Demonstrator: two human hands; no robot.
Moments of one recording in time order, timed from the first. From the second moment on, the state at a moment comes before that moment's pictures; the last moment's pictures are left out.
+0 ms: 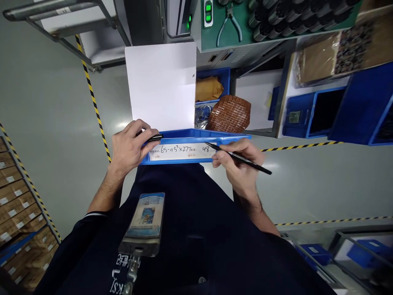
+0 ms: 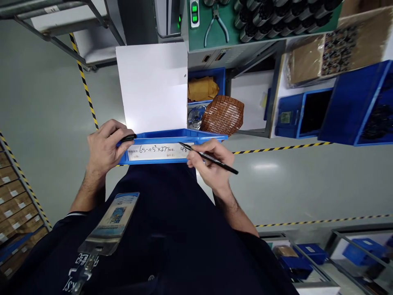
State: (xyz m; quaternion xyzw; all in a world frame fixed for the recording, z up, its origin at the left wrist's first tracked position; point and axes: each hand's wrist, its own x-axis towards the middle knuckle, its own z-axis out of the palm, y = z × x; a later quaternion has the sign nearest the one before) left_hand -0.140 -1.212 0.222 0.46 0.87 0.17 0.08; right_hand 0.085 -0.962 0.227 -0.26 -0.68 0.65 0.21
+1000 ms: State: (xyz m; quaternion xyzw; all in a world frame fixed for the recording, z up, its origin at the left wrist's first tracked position) left_hand -0.126 -1.243 0.211 0.61 0.72 0.31 -0.09; right_hand 0.024 -1.039 0.231 -0.04 -0.68 0.73 -0.01
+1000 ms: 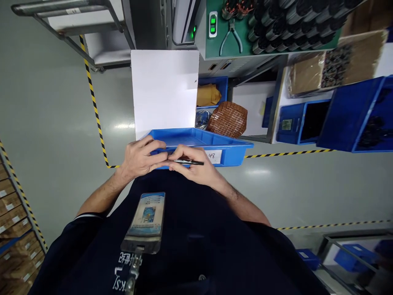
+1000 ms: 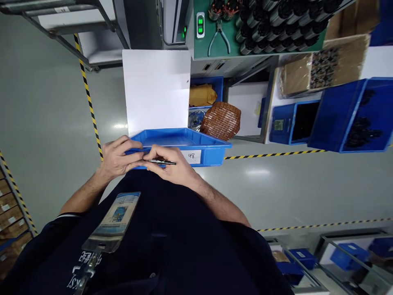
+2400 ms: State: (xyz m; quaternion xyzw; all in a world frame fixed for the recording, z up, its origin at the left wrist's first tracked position) left_hand -0.149 -1.240 -0.173 0.42 0.79 0.07 0.44; right_hand 0.276 -1.048 -0.013 -0.69 -0.52 0.50 0.00
